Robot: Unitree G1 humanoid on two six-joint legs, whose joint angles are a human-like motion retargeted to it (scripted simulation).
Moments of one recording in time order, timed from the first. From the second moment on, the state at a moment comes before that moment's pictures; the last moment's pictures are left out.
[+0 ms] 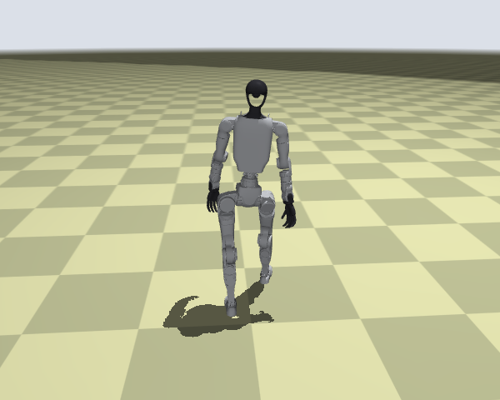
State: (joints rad) left arm -0.18 0.18 -0.11 1.48 0.73 -0.11 -0.05; right arm -0.02 -0.17 -0.02 1.66 -0.63 0.01 -0.09; waist -0.28 -0.03 0.02; left_leg 0.06 -0.15 -0.10 0.08 -0.20 0.11; right_leg -0.38 -0.25 -0.29 0.04 0.14 0.05
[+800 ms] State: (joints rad) left arm -0.35 0.25 -0.12 1.56 0.71 -0.04 -0.06; right arm -0.33 -0.25 0.10 1.34 -0.61 0.04 -0.04; waist -0.27 -0.04 0.22; left_leg -0.36 -0.03 0.06 0.23 -0.03 0.03; right_leg -0.31 -0.15 -0.34 0.09 0.01 -0.04
